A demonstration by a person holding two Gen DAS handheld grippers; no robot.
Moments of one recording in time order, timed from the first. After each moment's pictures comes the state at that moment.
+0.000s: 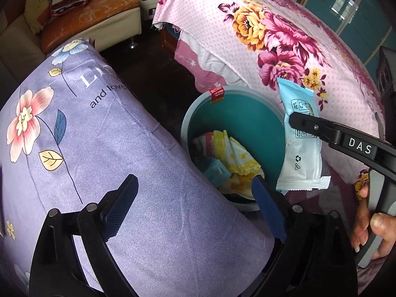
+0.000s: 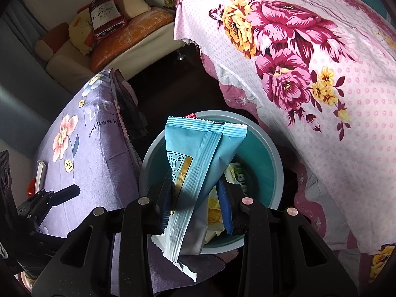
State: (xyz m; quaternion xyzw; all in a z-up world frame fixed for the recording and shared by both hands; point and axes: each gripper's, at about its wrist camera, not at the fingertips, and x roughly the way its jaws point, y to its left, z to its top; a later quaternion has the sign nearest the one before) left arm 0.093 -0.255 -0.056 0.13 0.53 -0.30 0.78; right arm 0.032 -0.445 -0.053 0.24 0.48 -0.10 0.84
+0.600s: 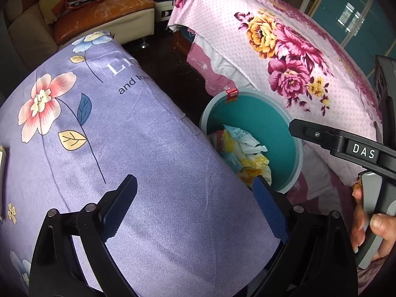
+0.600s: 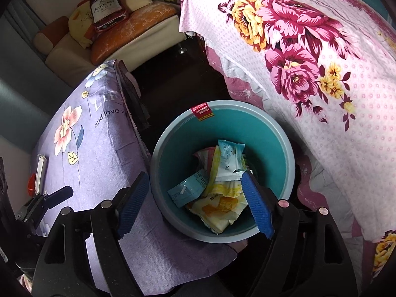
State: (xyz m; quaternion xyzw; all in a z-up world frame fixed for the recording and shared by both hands) left arm 0.089 -0.212 -0.048 0.10 0.53 -0.29 0.79; right arm 0.036 -0.415 -0.049 0.23 0.50 -0.10 0.83
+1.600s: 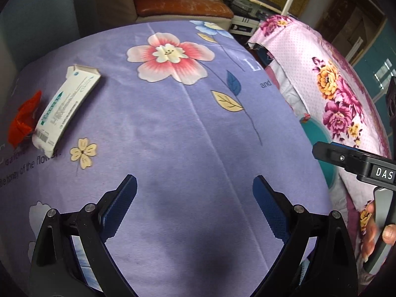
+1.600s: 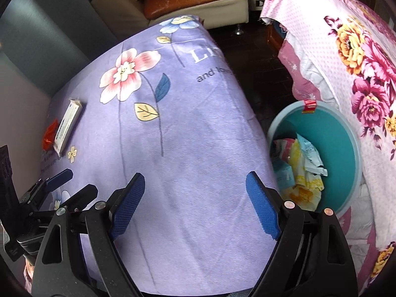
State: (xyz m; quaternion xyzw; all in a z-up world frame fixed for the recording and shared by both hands) left arm 0.108 0.001 -0.049 -0.01 0.53 -0.16 0.83; right arm 0.097 -0.233 -0.034 0.14 0.56 0.01 0.82
